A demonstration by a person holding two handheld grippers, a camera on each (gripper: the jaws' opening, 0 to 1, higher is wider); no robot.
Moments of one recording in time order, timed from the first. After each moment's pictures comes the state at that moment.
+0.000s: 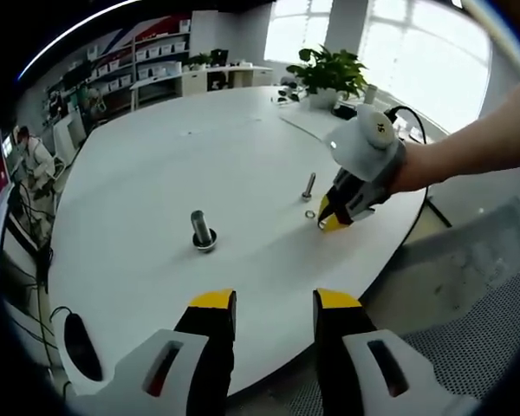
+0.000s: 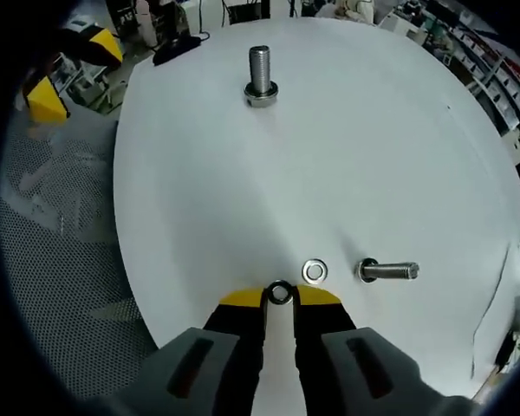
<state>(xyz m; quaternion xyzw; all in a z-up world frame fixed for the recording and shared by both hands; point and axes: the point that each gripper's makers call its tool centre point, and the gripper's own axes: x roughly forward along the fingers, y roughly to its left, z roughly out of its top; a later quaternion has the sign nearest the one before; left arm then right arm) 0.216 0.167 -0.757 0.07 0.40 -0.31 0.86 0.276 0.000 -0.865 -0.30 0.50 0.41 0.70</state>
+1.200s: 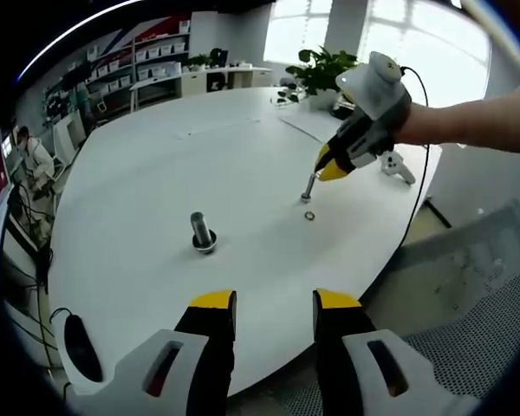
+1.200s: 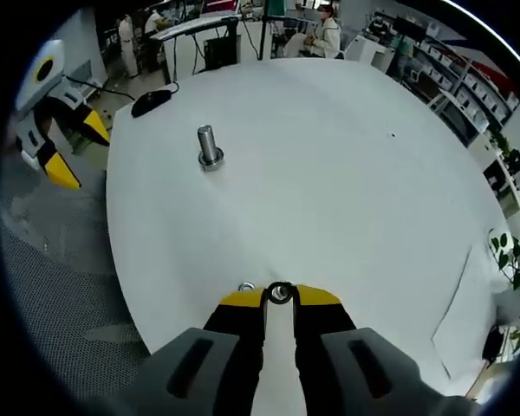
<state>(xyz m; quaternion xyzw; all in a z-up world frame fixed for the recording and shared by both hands) 0.216 0.167 -0.756 0.07 0.40 -0.31 0.86 0.328 -0.010 -0.795 -0.29 0.43 0.38 0.76</state>
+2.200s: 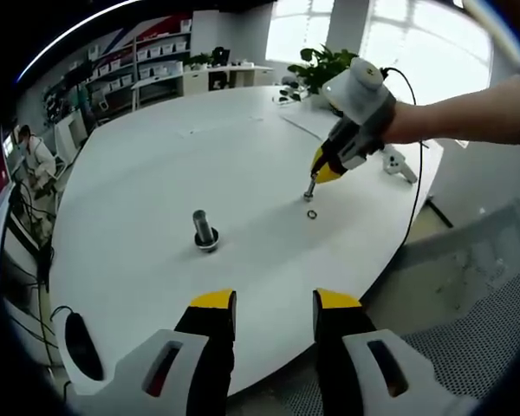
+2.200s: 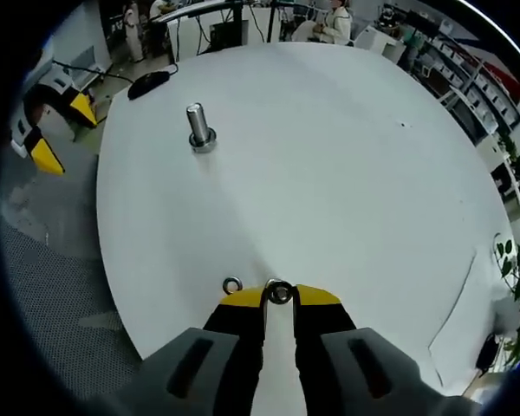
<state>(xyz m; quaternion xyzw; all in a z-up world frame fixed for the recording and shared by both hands) 0.217 0.169 -0.758 0.07 0.40 -0.31 0.86 0.339 -0.016 -0.819 -0.31 0.46 0.39 0.74</state>
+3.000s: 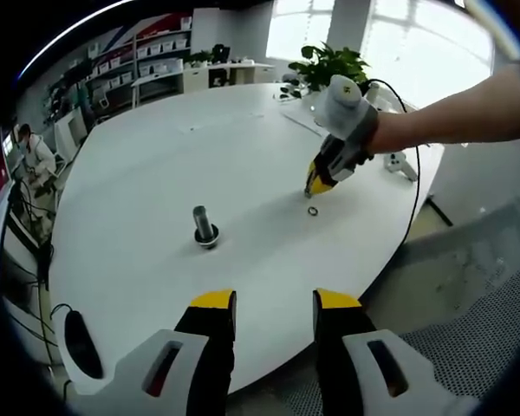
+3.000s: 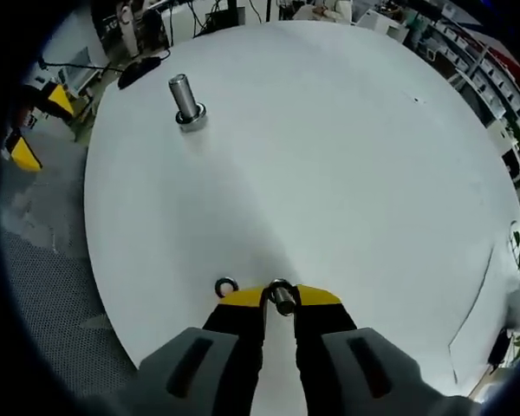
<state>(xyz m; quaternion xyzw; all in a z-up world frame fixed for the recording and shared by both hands) 0.215 0.170 -0.761 0.07 0.41 -0.31 0.86 0.340 -0.016 -0.857 -0.30 0.50 0.38 0.72</state>
